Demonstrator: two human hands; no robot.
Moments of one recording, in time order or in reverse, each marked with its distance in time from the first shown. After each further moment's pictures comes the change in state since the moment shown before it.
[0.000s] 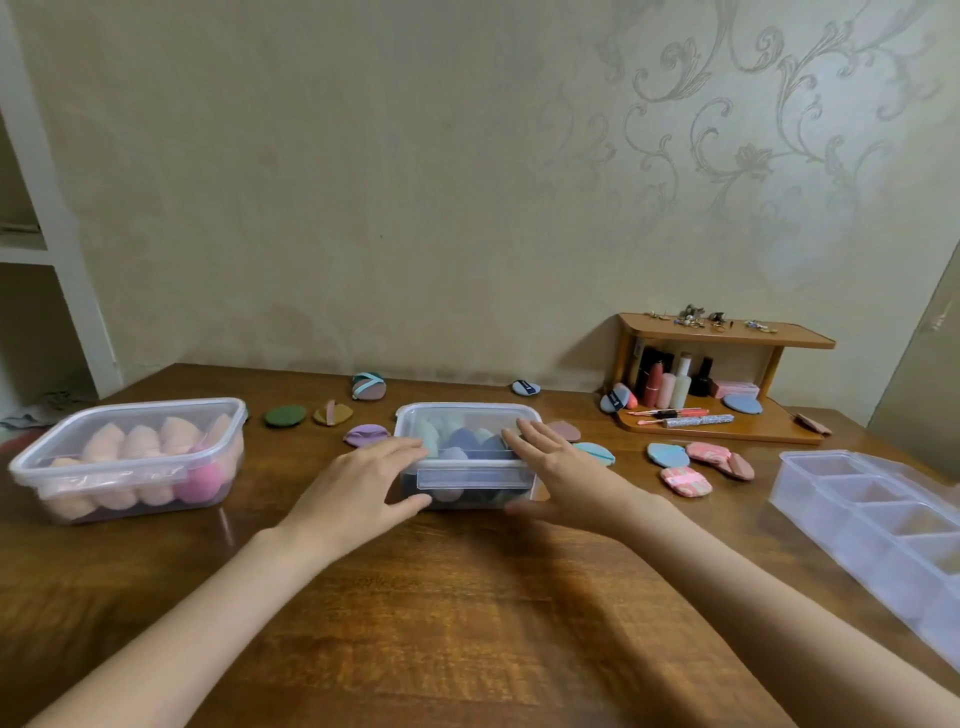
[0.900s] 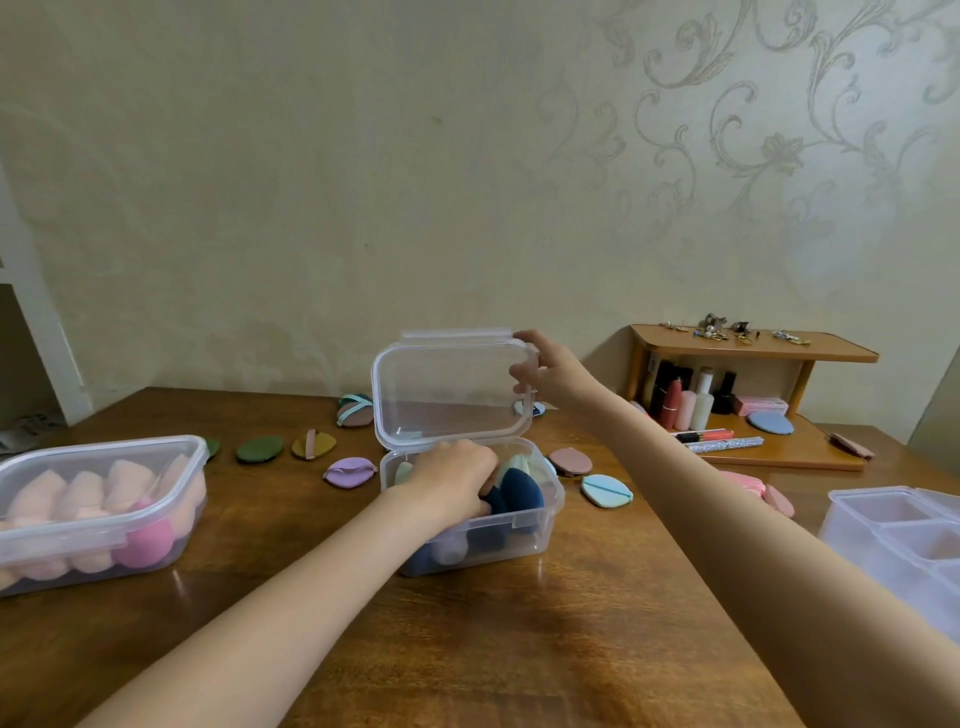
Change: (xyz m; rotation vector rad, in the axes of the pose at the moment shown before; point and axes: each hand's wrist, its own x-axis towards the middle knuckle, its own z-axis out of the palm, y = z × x) left_hand 0.110 0.040 0.031 0.106 -0.299 0.035; right_hand 0.112 0.040 -0.061 0.821 0.338 0.171
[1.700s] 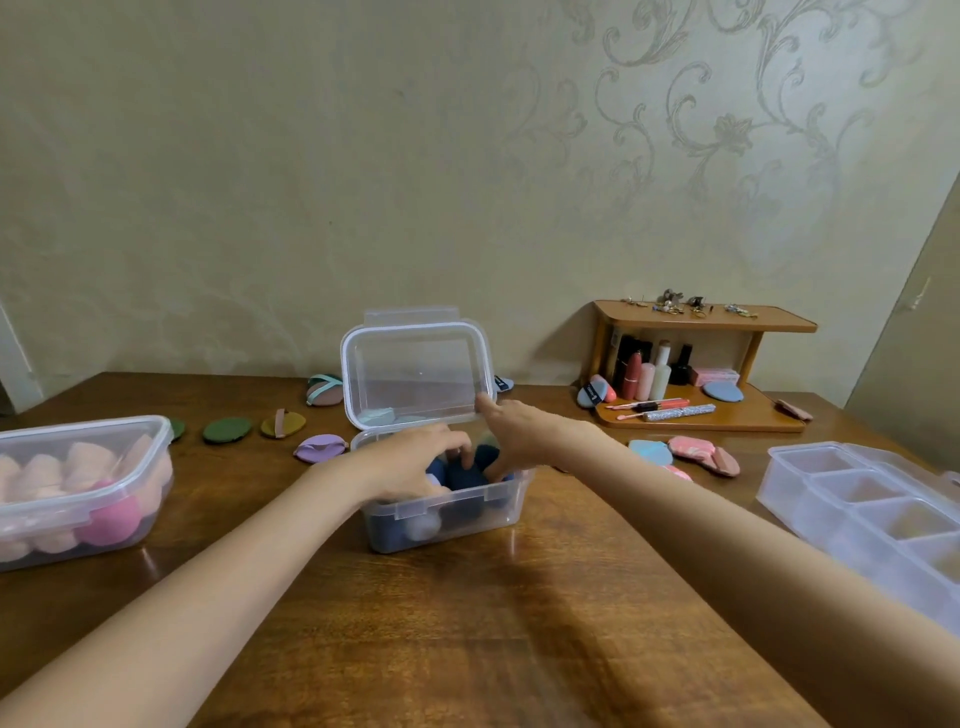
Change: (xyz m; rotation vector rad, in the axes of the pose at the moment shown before) left_hand -0.013 -0.022 0.003 -0.246 -0.142 0.180; right_hand -0.045 0.028 0.026 -0.824 -0.387 -0.027
